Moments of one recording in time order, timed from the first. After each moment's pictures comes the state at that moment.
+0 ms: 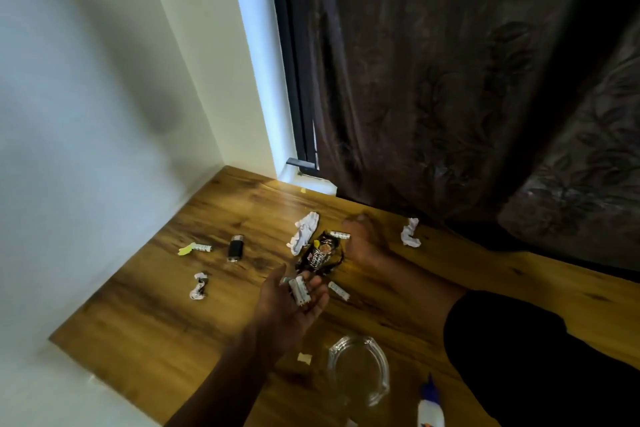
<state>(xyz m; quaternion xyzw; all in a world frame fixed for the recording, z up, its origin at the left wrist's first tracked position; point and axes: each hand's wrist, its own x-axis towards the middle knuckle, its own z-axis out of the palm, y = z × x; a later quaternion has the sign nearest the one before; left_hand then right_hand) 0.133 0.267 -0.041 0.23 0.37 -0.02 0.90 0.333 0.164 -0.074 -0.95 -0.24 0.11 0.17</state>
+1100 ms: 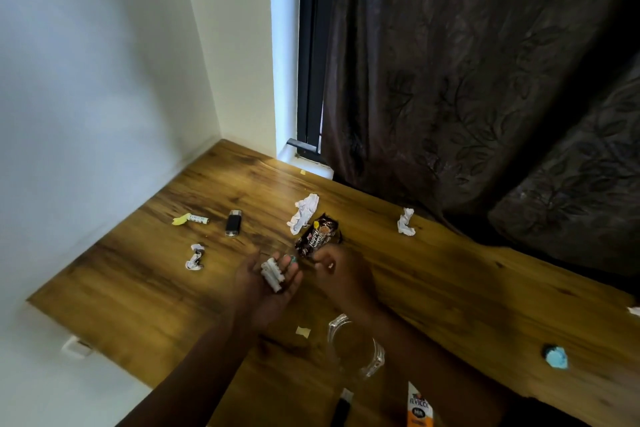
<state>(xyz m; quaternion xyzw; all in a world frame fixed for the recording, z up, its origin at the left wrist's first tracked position) 0.109 0.310 -0.066 0.16 0.35 0.03 0.92 0.185 0.158 -0.048 -0.91 -0.24 0.06 0.33</state>
